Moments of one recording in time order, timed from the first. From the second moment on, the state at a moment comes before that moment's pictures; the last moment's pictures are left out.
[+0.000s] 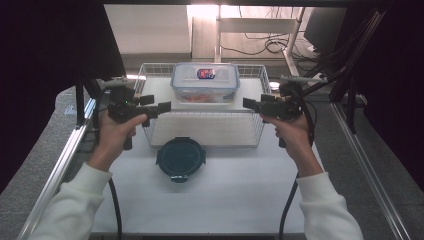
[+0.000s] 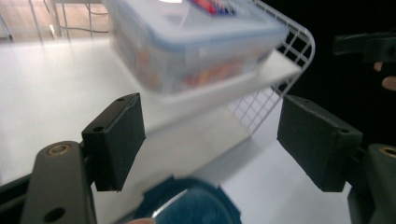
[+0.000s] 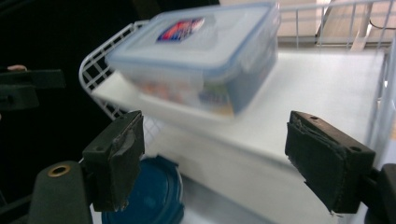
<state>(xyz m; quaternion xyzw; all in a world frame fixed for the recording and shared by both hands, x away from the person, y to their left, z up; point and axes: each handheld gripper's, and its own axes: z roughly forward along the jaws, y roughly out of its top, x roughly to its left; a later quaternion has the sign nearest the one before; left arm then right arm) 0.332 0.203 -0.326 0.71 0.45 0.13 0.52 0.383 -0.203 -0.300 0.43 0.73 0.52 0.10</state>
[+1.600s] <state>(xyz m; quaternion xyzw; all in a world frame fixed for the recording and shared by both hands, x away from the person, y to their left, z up) 0.243 0.203 -0.456 0.77 0.48 0.13 0.41 0.277 -0.245 -0.456 0.41 0.81 0.42 0.08</state>
